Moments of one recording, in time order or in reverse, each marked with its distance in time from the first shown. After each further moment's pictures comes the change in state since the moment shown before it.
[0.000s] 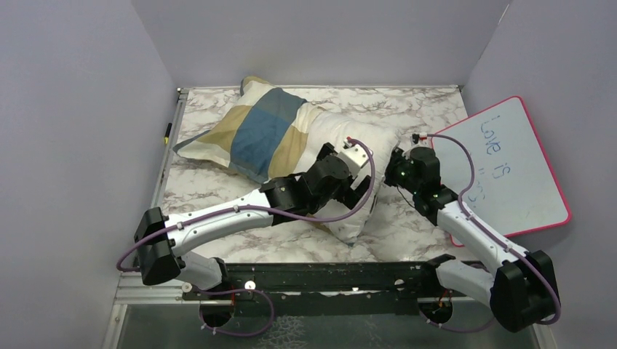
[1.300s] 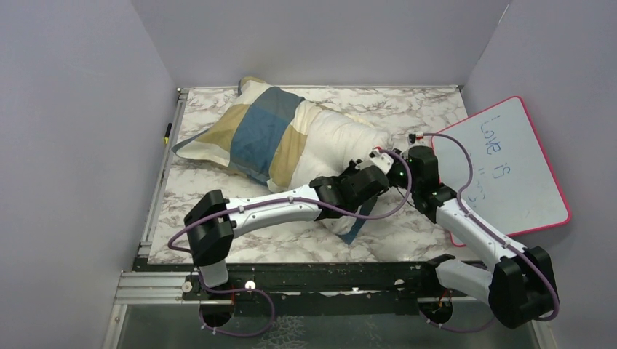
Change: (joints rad) left arm -0.051 0.357 0.207 -0.132 -0.356 0.027; right arm -0.006 0.023 0.013 -0.031 -0.023 -0.051
